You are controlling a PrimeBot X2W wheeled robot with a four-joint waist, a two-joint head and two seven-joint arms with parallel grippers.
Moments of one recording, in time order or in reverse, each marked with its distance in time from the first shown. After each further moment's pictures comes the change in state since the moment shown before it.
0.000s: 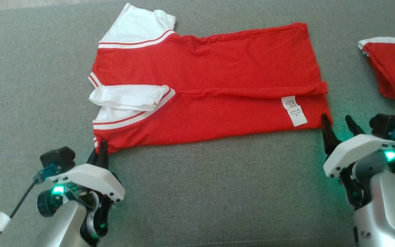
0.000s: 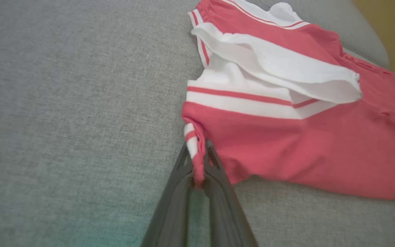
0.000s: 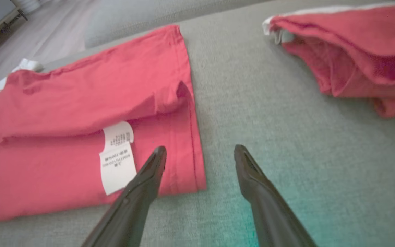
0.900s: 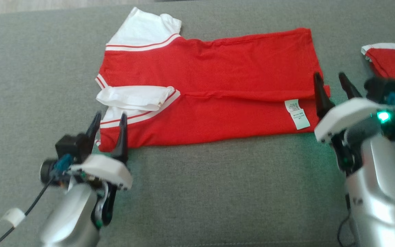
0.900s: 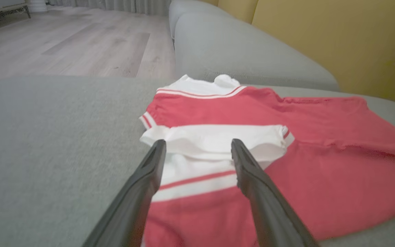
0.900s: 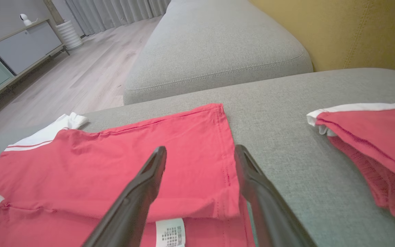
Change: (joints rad) left arm -0.140 -0.016 -0.085 0.127 0.191 -0.114 -0.243; right arm -0.206 -0.001 0.058 0.139 -0.006 0.000 -0.103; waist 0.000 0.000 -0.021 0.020
